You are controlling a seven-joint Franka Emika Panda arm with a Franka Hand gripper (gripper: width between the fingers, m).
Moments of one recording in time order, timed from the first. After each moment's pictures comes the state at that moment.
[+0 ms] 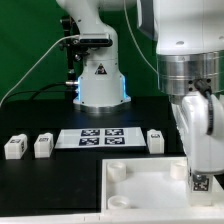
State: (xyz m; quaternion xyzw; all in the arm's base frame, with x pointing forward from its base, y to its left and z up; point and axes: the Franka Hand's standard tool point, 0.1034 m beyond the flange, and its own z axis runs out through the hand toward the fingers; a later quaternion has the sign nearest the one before) arm 0.632 0.114 0.073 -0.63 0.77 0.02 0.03
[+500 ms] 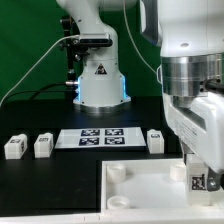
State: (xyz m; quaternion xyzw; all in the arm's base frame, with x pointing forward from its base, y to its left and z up) arm 0.631 0.120 0.066 -0.79 0.61 -0.01 0.05
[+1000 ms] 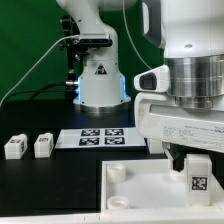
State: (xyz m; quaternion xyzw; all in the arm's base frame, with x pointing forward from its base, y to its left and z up) arm 0.630 0.124 0.066 -0.94 0.35 -0.02 0.04
